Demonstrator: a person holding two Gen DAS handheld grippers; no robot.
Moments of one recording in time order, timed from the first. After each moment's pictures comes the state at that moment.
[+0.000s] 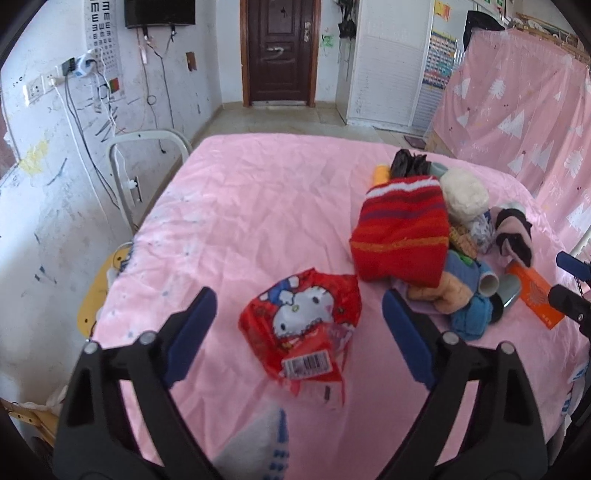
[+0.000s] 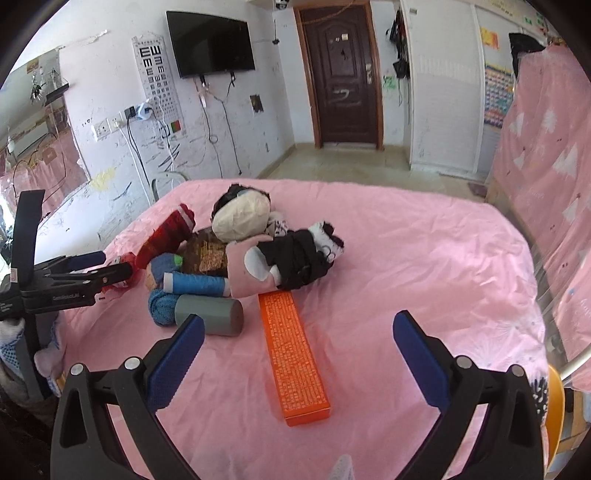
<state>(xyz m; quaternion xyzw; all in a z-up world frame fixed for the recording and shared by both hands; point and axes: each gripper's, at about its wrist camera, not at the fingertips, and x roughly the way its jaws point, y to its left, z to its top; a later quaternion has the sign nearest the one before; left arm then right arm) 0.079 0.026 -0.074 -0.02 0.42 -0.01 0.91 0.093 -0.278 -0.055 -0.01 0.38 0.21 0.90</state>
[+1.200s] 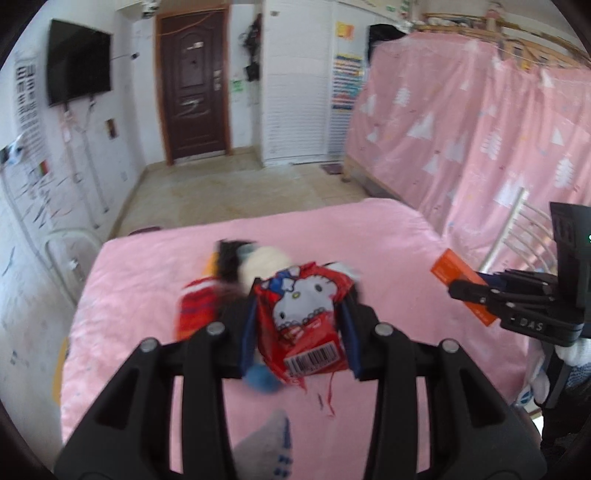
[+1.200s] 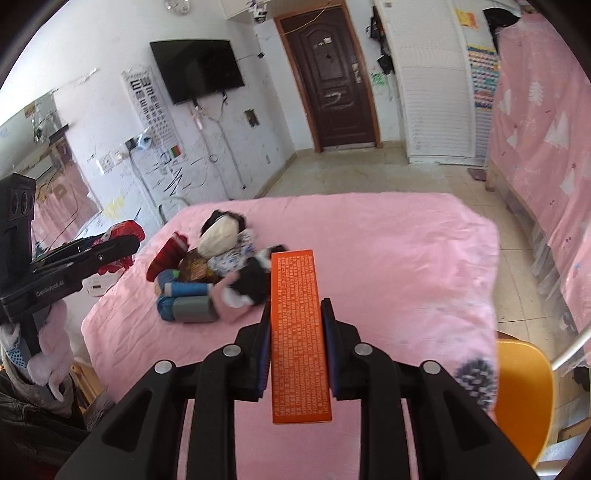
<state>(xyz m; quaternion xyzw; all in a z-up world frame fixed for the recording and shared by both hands) 0.051 -0.110 0.013 0.04 0.33 -0.17 0.93 0.064 -0.386 -0.016 0.06 0.36 0.20 0.91</state>
